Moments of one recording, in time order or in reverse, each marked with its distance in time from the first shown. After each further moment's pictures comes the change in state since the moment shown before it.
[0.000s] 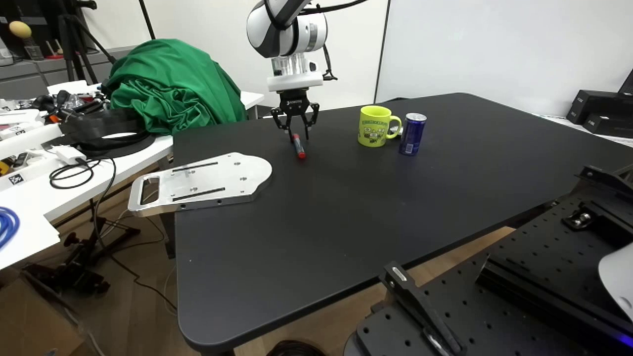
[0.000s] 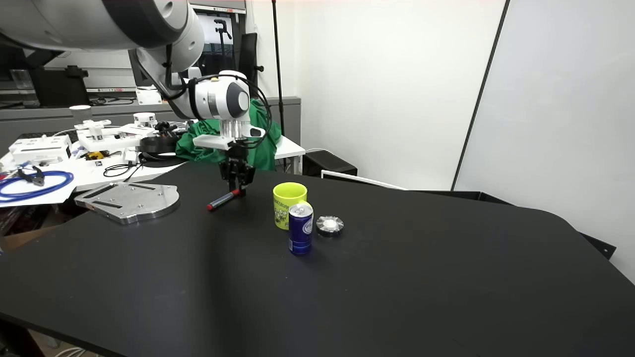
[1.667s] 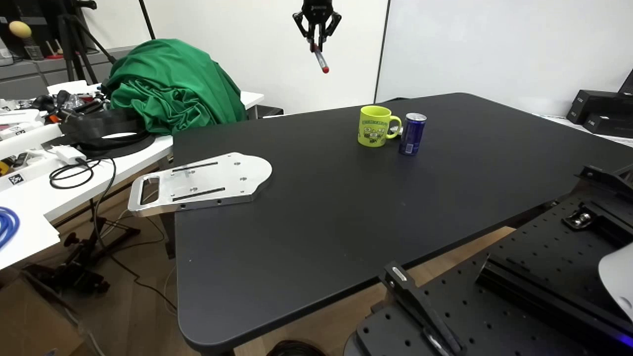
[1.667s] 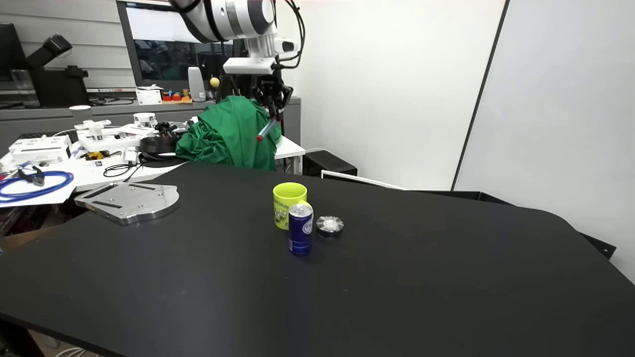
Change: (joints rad) arm -0.092 -0.451 -0.041 -0.317 -0.082 0.283 -0.235
